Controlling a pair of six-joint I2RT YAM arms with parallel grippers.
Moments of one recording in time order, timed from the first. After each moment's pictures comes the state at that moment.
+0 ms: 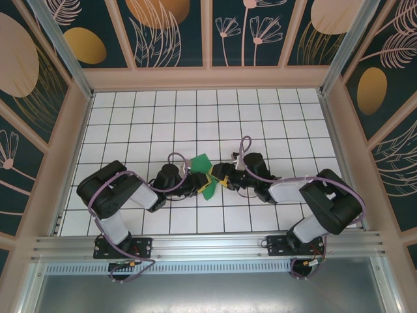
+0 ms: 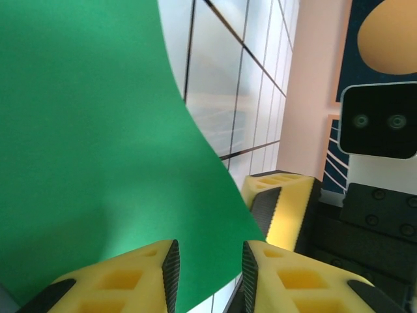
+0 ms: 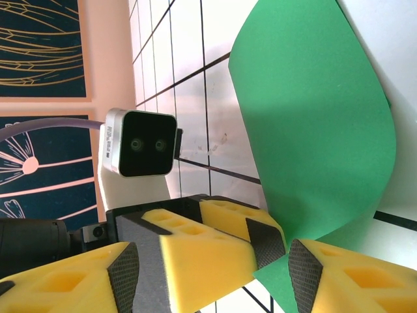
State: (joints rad) left arm -0.71 1.76 0.36 1.00 0.49 -1.37; right arm 0.67 1.50 0.42 0.62 -0.52 1.18
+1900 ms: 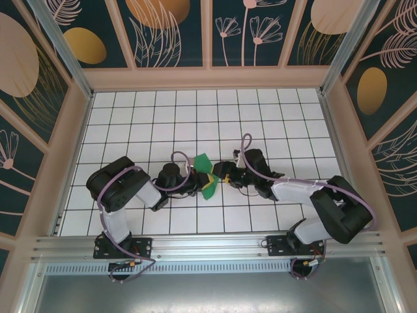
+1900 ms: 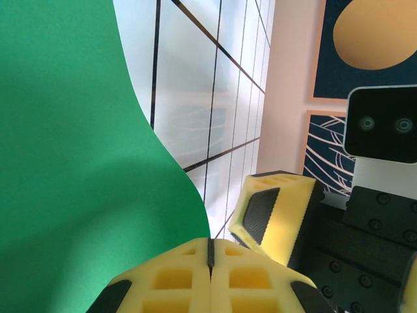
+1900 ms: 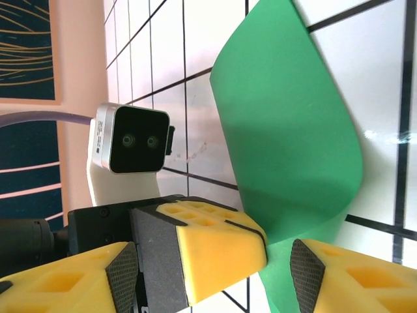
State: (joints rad) left arm -0.71 1.86 0.39 1.13 0.53 -1.40; right arm 0.67 1.40 0.49 0.34 -0.44 1.05
